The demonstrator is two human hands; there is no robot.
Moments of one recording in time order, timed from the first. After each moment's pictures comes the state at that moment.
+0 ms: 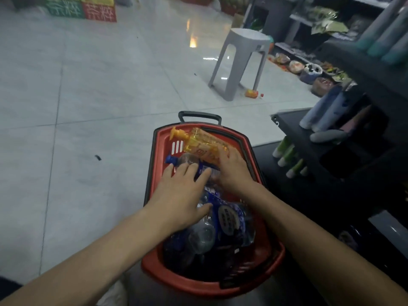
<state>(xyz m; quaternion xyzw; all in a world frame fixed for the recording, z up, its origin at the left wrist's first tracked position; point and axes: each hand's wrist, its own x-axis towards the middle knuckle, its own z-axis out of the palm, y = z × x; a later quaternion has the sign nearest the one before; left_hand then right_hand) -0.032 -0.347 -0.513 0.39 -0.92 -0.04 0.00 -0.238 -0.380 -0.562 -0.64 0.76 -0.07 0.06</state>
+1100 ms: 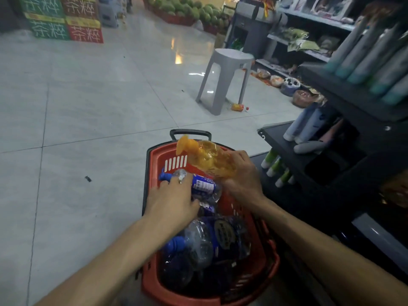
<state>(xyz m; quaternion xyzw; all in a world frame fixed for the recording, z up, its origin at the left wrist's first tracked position) -0.032 -0.363 -0.493 0.48 -0.87 -0.13 0.05 -0.255 -0.355 -0.520 -0.62 0.71 -0.35 0.01</state>
